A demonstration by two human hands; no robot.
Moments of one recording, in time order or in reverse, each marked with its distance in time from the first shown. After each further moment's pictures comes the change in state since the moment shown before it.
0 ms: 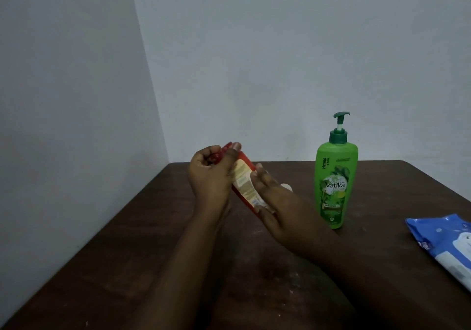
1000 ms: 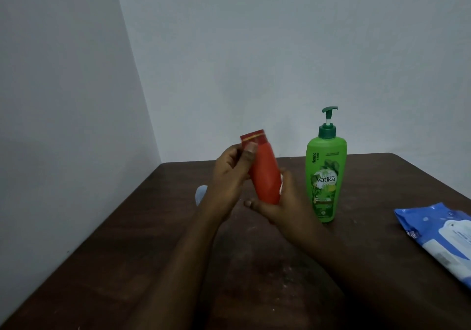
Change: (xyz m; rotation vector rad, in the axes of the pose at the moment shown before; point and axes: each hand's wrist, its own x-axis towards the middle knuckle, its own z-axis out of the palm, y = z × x) left_hand -0.024 0.005 0.011 0.247 -0.557 0.019; right_hand -0.001 0.007 0.008 0.417 0.195 0.504
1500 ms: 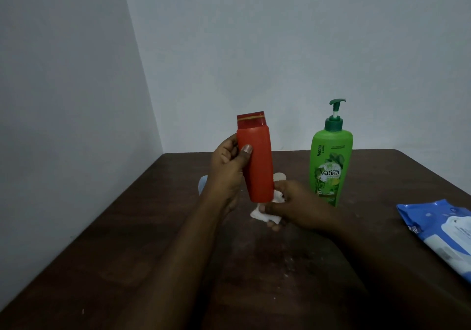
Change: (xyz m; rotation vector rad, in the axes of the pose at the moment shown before) left_hand 0.020 -0.029 -0.007 -0.247 0.114 -0.067; right_hand 0.010 0.011 -0.023 -0.005 -0.464 0.085
